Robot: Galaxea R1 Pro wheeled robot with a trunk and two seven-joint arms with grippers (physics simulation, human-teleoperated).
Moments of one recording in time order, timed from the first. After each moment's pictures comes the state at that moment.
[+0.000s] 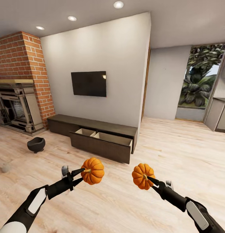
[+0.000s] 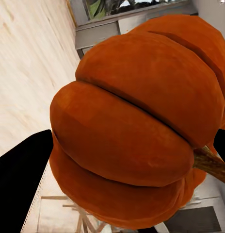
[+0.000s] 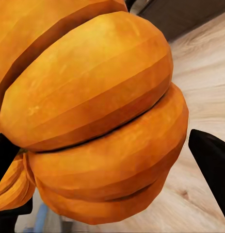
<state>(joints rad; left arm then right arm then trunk) -0.50 0.18 0.09 -0.69 0.79 0.88 -0.92 -0.38 -0.25 -0.01 -0.72 -0.94 0.58 0.71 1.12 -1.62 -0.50</state>
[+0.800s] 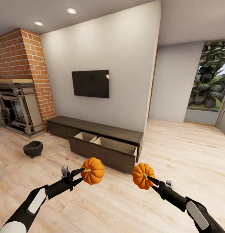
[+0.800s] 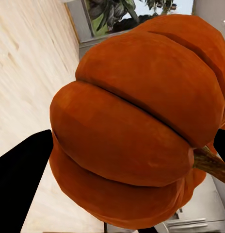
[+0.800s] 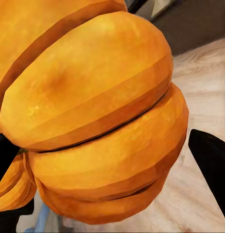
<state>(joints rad) -0.50 0.19 0.09 -0.69 0.79 0.88 -0.92 -0.38 -0.25 -0.01 -0.72 -0.95 0.58 0.71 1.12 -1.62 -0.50</state>
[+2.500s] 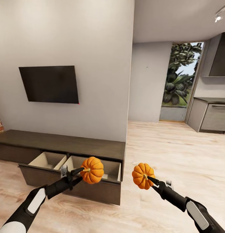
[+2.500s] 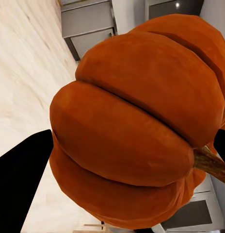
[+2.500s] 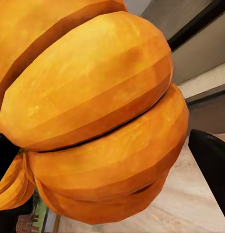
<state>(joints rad) -0.50 0.19 0.09 -0.69 0.80 0.88 -0.93 -0.38 -0.25 -0.01 -0.72 -0.95 0.58 0.71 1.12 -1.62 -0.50</state>
